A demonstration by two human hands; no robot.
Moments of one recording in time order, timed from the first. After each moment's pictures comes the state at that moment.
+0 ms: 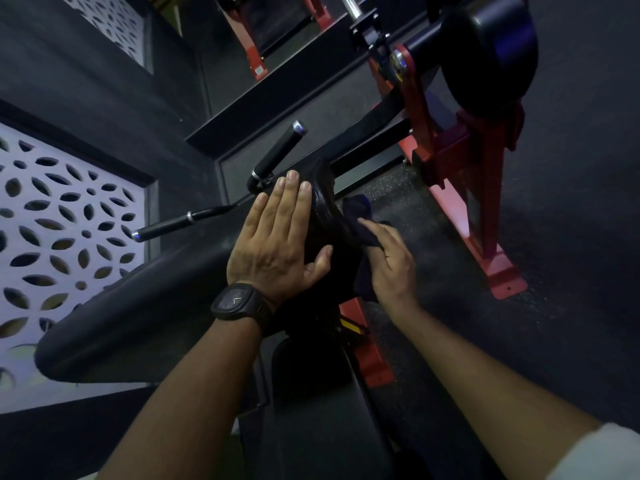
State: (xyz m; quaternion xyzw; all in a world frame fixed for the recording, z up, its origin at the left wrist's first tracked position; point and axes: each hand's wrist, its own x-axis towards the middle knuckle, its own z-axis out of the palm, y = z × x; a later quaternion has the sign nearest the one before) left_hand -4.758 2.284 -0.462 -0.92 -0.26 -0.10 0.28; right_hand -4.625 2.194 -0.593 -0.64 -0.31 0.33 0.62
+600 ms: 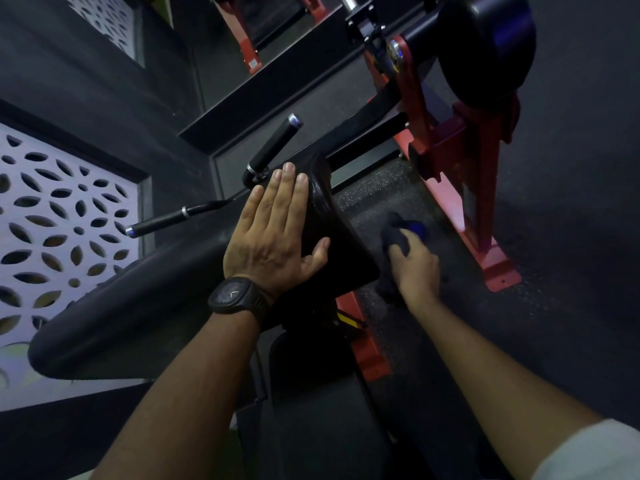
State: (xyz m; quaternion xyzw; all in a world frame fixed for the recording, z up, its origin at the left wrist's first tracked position) left_hand -4.759 2.285 -0.462 -0.92 -0.26 -0.10 0.28; right_hand -4.602 2.179 -0.607 -0.80 -0.19 0.38 0.42
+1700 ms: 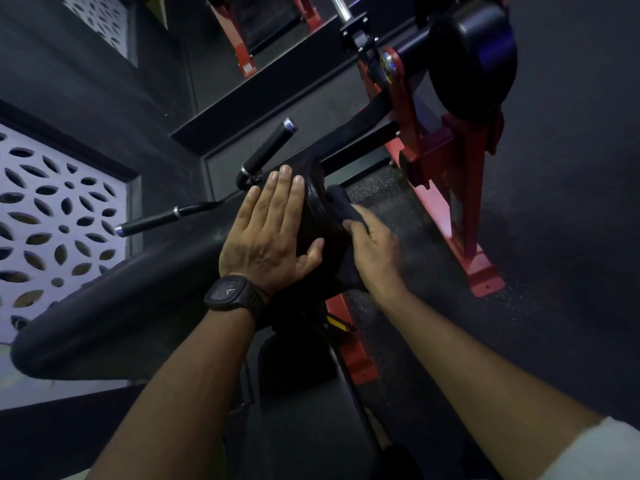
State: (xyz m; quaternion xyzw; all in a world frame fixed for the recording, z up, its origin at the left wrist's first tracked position) left_hand -4.760 2.286 -0.465 -0.92 -0.25 -0.12 0.28; right_hand -4.616 2.199 -0.544 -0.68 -0.24 0.41 0.56
